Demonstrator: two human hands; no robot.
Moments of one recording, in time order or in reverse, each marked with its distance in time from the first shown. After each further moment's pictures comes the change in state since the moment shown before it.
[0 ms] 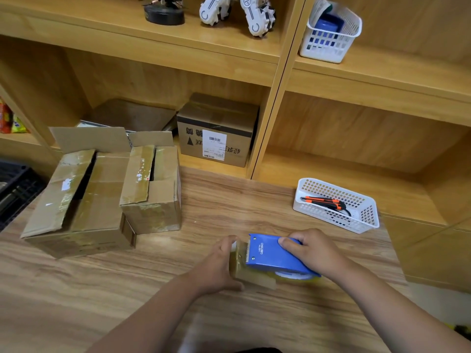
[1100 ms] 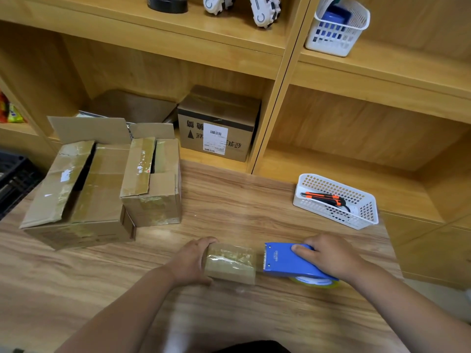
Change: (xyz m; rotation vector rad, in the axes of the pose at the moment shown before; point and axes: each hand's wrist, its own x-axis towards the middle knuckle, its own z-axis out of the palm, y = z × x) left_hand -0.010 -0.056 -0.020 0.240 -0.001 -0.061; right_hand -0.015 0.017 -0.014 -0.386 -0.108 0.042
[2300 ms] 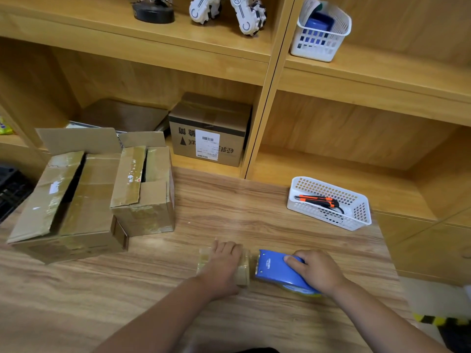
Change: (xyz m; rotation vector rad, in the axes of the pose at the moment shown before) left_hand 0.026 0.074 0.032 0.361 0.025 0.156; right_hand 0.003 0.015 0.054 0.207 0.076 0.106
